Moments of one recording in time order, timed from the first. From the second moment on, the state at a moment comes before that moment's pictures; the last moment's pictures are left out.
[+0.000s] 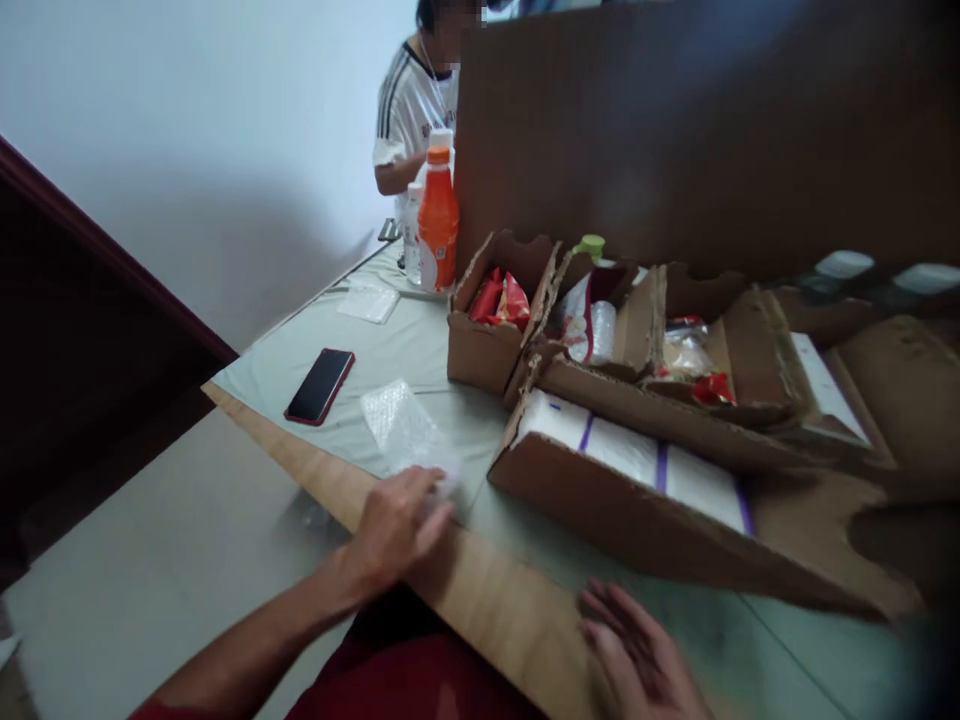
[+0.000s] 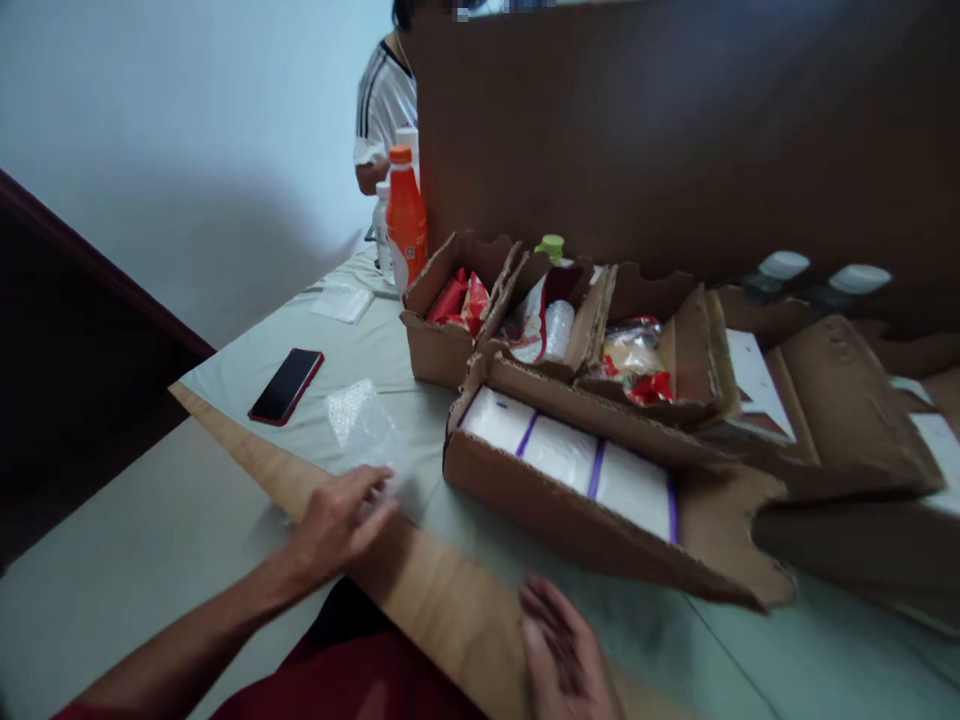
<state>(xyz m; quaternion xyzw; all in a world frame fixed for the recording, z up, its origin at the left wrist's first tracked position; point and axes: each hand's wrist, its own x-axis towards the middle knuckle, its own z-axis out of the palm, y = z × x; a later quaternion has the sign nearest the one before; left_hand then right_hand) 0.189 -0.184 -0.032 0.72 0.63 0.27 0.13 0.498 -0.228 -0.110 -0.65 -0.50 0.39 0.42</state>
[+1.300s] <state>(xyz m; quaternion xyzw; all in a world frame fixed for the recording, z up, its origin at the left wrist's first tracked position) 0.194 -0.210 -0.071 0.65 0.68 0.28 0.21 0.570 -0.295 -0.088 -0.78 -0.35 0.09 0.51</state>
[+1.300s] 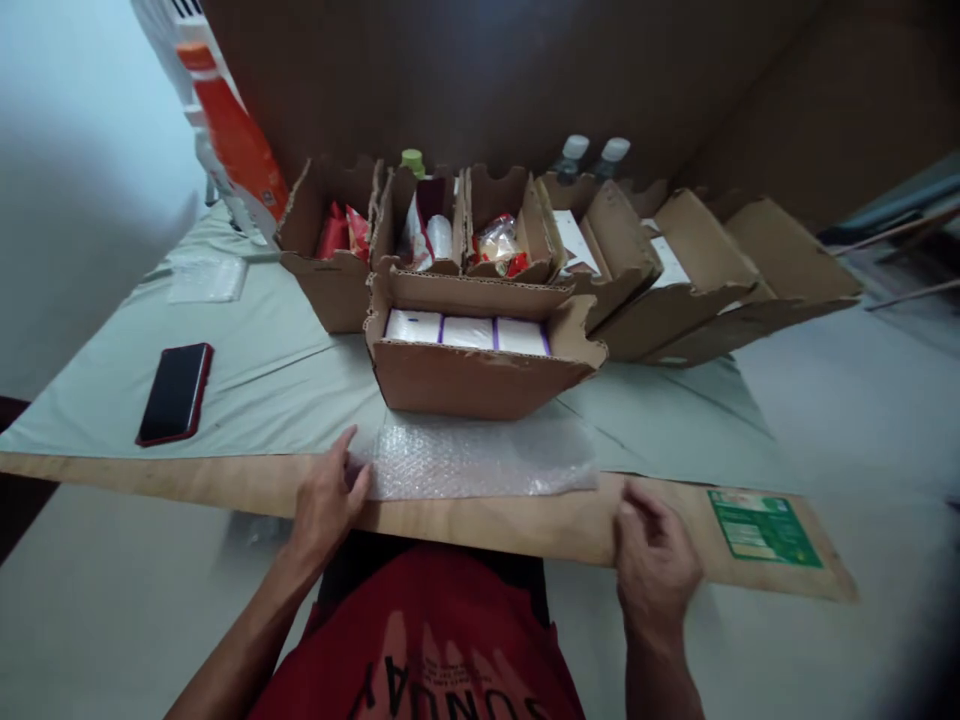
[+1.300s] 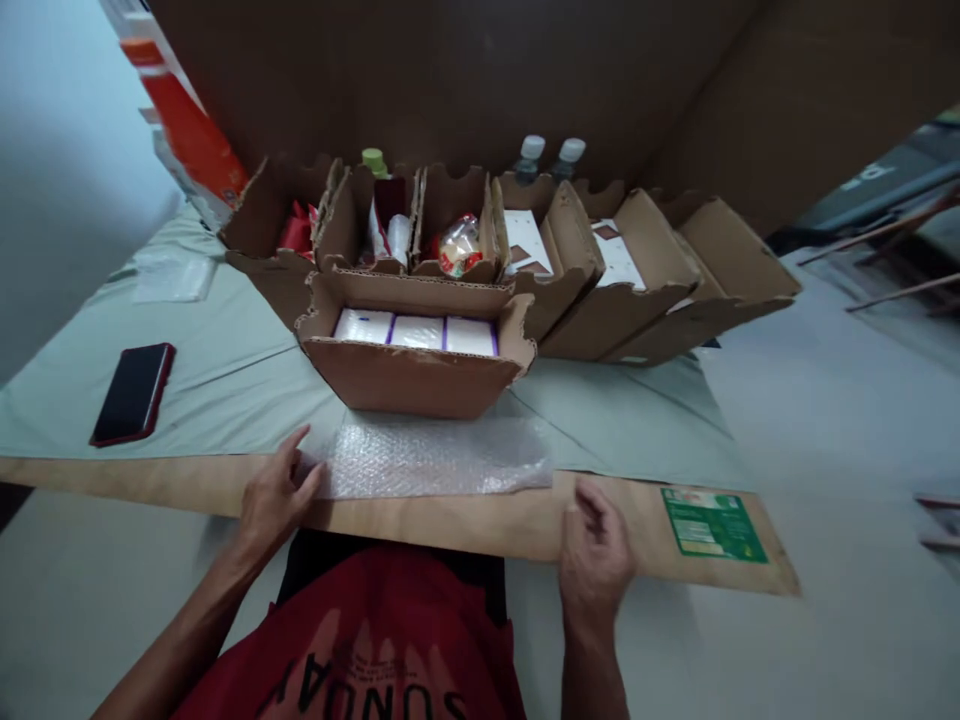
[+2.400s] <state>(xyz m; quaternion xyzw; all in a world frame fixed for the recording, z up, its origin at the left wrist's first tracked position) 0.240 -0.198 -0.057 0.84 0.48 0.20 0.13 0.572 -0.264 -0.085 -0.77 -0.47 0.13 0.41</state>
